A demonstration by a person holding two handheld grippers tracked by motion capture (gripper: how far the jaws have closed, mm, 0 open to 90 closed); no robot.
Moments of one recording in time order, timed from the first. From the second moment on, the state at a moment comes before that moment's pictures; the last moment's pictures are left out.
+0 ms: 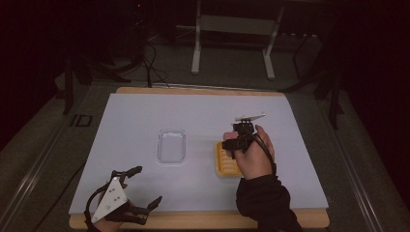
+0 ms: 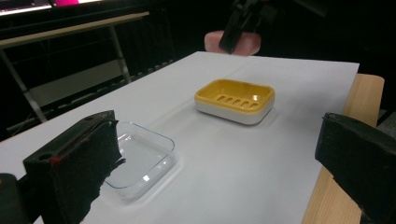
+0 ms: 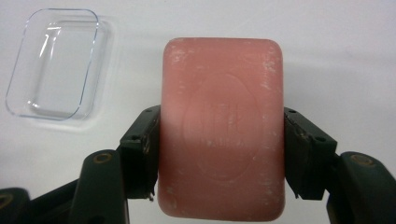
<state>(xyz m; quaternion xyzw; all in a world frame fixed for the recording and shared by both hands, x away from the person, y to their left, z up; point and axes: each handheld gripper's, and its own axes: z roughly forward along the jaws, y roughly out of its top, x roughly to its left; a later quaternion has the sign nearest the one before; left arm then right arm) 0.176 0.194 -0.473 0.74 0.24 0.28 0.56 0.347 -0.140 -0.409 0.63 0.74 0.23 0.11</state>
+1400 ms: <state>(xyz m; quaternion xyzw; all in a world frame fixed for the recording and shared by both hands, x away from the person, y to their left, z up) 0.176 0.193 -0.473 0.74 0.24 0.28 0.56 0.359 -0.141 -0.461 0.60 0.76 0.23 0.08</state>
